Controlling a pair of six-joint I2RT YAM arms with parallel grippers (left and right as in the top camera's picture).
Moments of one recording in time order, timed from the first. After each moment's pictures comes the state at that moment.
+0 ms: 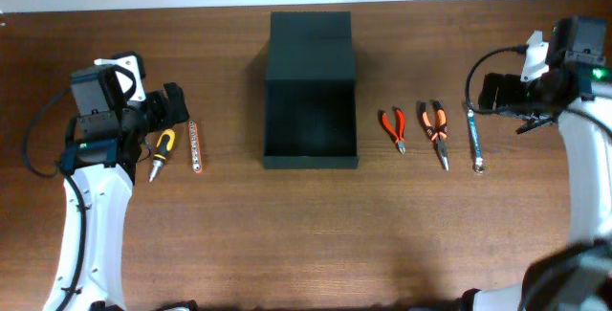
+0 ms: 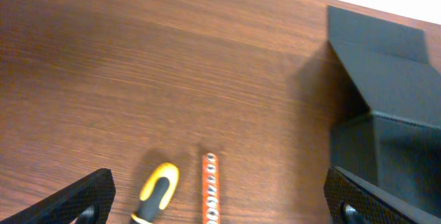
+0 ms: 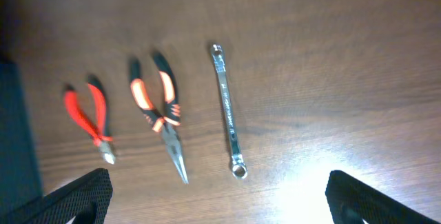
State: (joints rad) left arm 0.19 1.40 1.11 -0.47 0.12 -0.08; right arm -0.26 1.65 1.52 -1.06 -0.06 -0.04
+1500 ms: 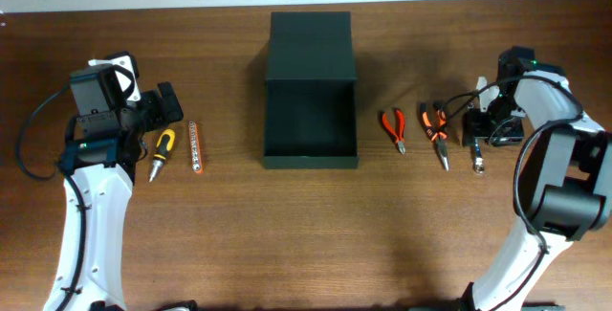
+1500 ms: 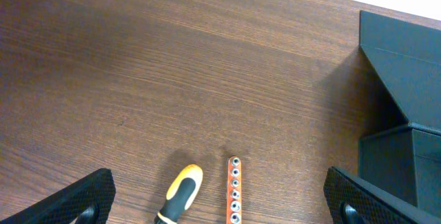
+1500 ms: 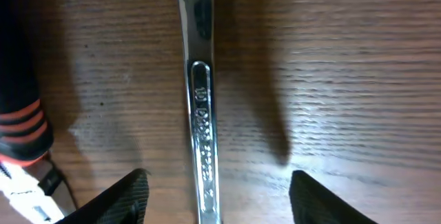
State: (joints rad) left arm 0.19 1.40 1.11 -0.46 0.04 -0.08; right arm -0.25 2.12 1.52 -1.01 0.02 -0.21
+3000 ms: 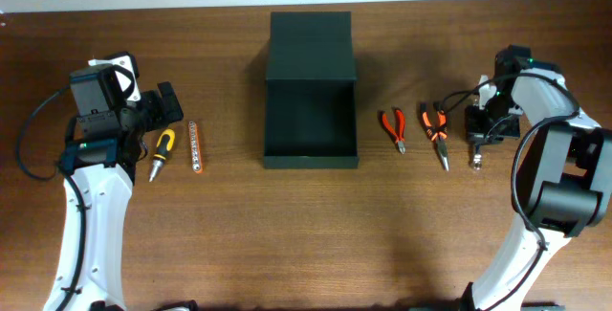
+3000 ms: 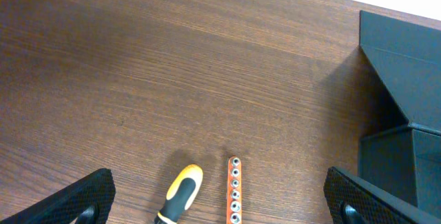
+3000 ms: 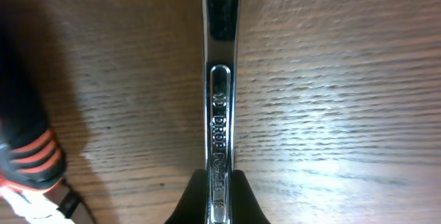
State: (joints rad) left arm 0.19 1.40 1.11 -0.46 0.04 -0.08; right arm -0.24 2.14 1.56 -1.03 0.01 -0.10
